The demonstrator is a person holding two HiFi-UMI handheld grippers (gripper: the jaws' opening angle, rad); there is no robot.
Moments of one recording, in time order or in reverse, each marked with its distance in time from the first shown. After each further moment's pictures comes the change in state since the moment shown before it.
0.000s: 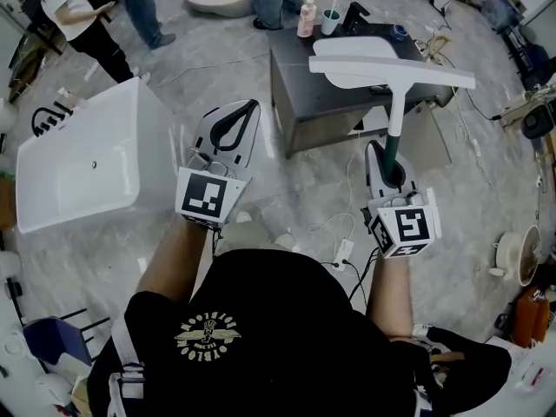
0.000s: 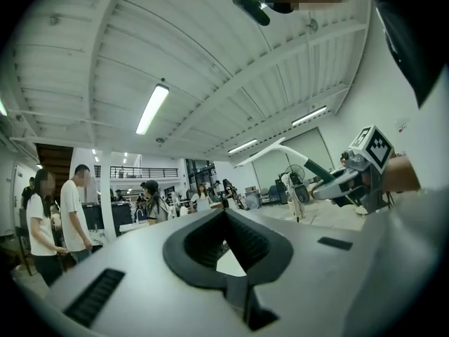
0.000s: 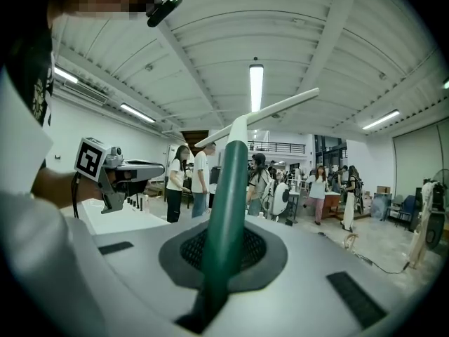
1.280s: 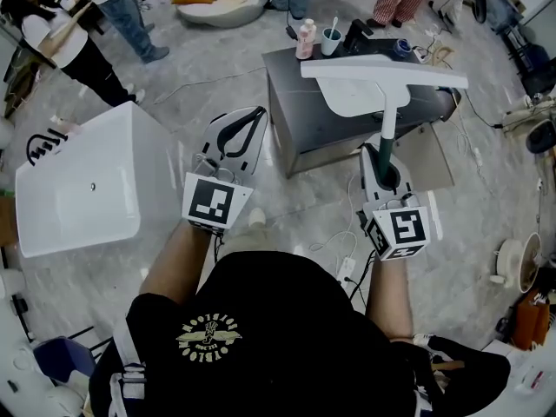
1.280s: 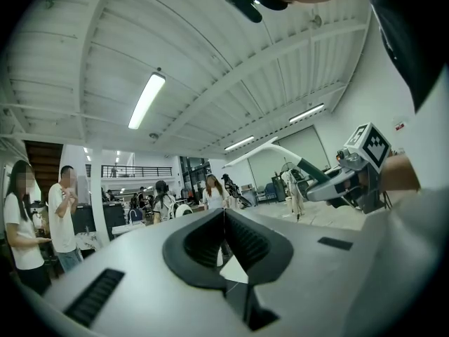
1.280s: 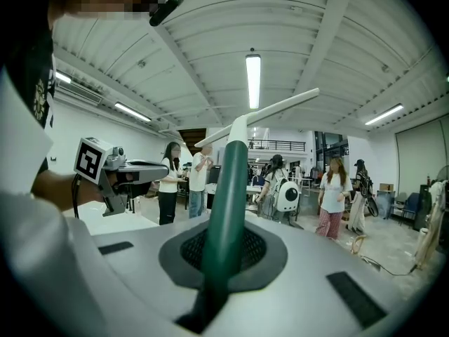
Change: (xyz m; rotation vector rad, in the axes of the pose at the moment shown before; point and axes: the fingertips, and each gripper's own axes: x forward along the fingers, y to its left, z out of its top) left arm 0.112 0.069 -0.025 0.023 -0.011 -0.056; right arm 0.128 -0.041 0.014 0.016 0.010 0.001
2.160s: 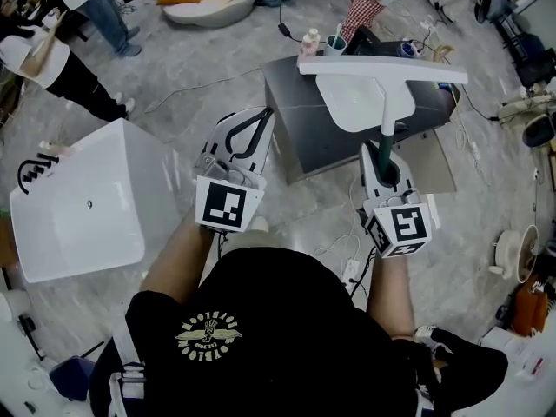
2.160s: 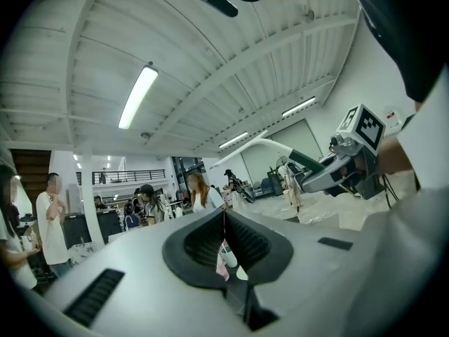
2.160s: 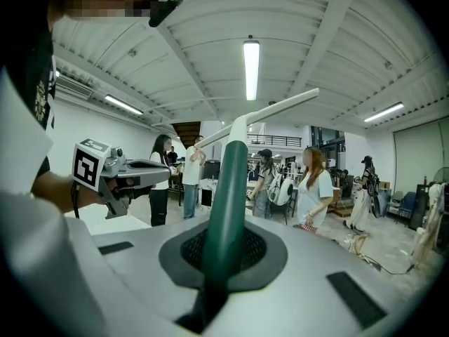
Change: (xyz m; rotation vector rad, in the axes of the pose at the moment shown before) left arm 0.070 0.073 -0.046 0.099 0.028 -0.062; right arm 0.110 -0.011 0.008 0.005 0.045 -0.040
